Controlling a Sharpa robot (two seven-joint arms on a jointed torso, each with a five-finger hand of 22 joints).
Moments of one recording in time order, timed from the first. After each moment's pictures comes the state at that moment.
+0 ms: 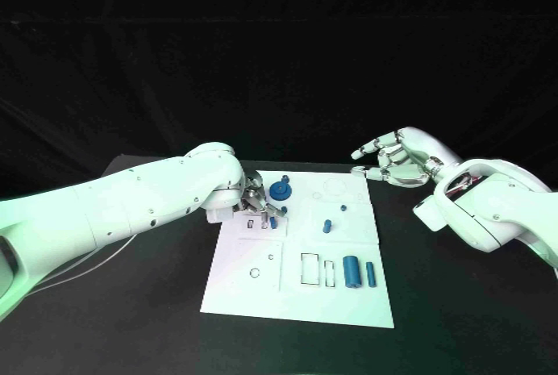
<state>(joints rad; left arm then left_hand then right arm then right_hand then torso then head) 1.31 -0.57 -0.02 1.27 -1.02 0.26 -0.65 1.15 0.08 -0.19 0.29 0.05 0.97 0.06 0.53 0.47 1.27 -0.01 1.12 1.00 1.47 -0.07 1.39 1.31 0.04 1.47 0.03 1.50 1.31 1.36 -0.98 -0.11 1.69 -0.91 -0.45 0.04 1.36 -0.10 0.13 0.13 0.31 0.94 0.15 0.17 0.16 1.29 0.07 1.25 1.24 1.46 0.00 1.41 1.31 0.03 1.47 0.10 1.43 1.31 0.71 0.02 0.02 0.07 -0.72</state>
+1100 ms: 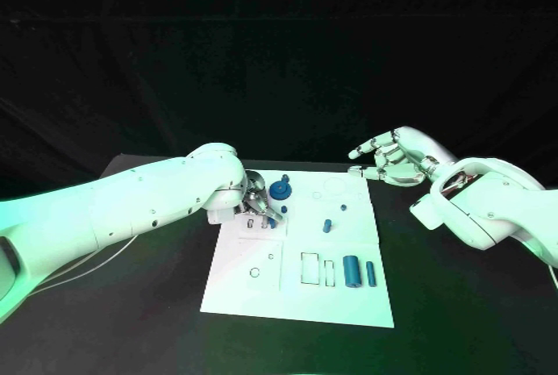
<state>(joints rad) 1.30 -0.56 -0.02 1.27 -1.01 0.28 -0.65 1.31 0.14 -0.11 0.24 0.05 0.93 0.05 0.56 0.52 1.26 -0.02 1.11 1.00 1.47 -0.07 1.39 1.31 0.04 1.47 0.03 1.51 1.31 1.36 -0.97 -0.11 1.68 -0.91 -0.45 0.04 1.36 -0.10 0.13 0.13 0.31 0.94 0.15 0.17 0.16 1.29 0.07 1.25 1.24 1.46 0.00 1.41 1.31 0.03 1.47 0.10 1.42 1.31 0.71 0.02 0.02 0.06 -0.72</state>
